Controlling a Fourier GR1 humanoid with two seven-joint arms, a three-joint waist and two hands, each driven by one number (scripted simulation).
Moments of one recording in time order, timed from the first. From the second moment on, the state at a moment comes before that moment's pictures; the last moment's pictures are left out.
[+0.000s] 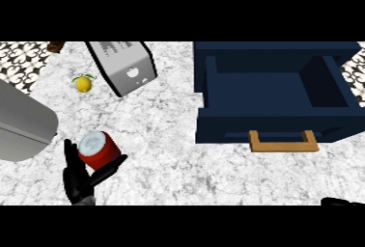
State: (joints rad) left arm -0.05 0.03 0.14 -0.95 0.31 0.47 -0.55; right arm 0.14 -0.09 -0.28 -2.21 -0.11 0.10 0.25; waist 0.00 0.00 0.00
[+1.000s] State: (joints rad) left arm -0.32 0.09 0.14 -0.65 0.31 0.18 -0.63; right arm 0.13 -0.09 -0.31 -2.25 -0.12 0.11 0.27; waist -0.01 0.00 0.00
